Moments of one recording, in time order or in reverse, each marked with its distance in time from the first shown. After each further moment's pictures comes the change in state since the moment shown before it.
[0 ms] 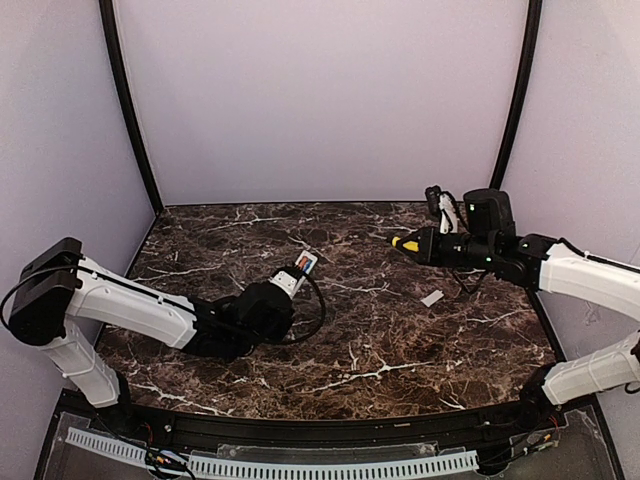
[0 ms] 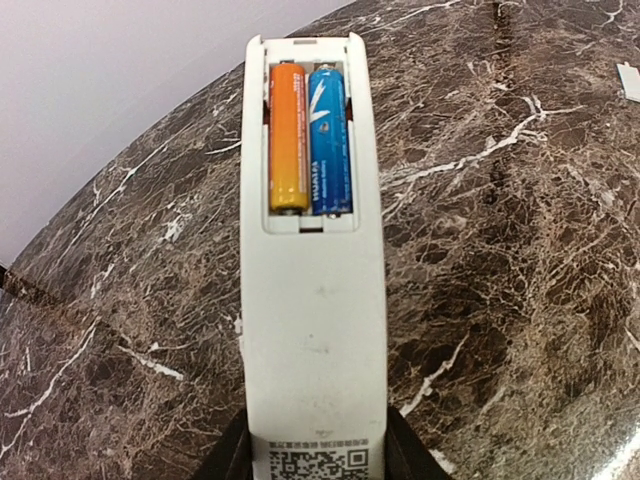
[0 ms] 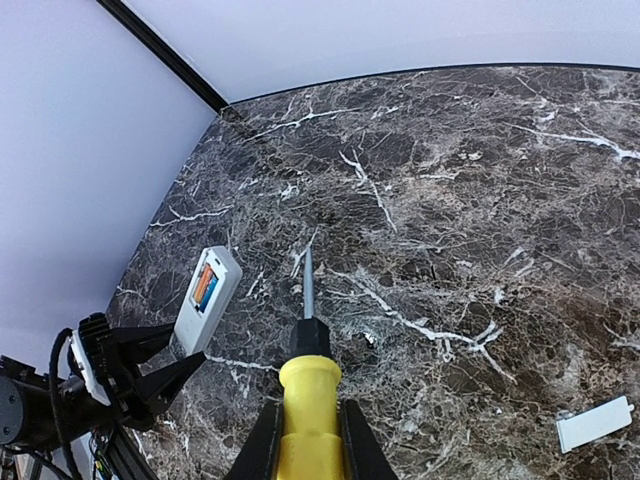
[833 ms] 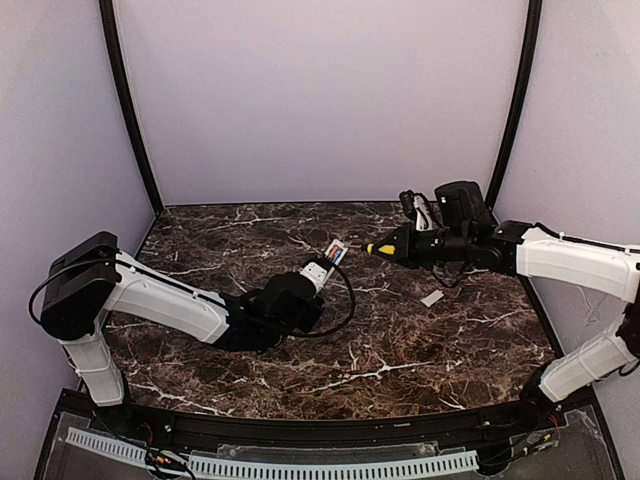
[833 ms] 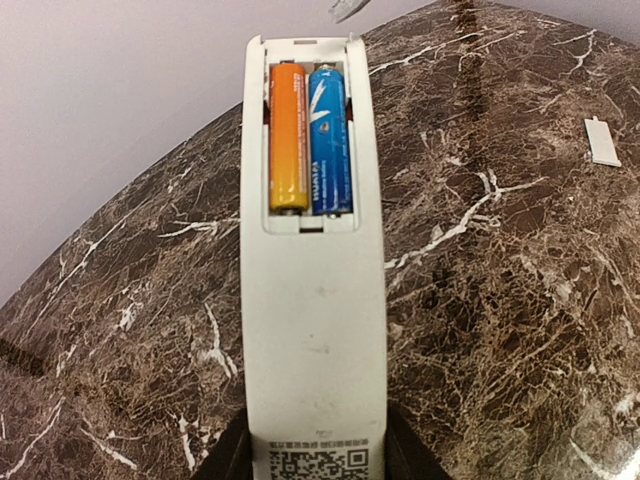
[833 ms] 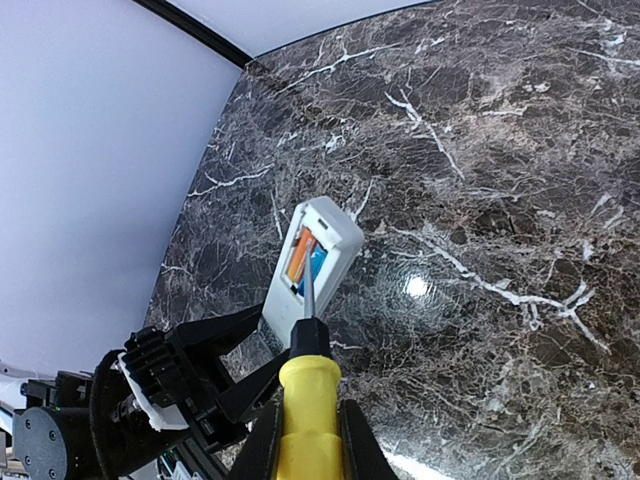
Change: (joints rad) left arm 0.000 0.185 0.159 0.177 0.046 0.111; right arm 0.054 0.159 0.127 -0.041 -0.103 0.151
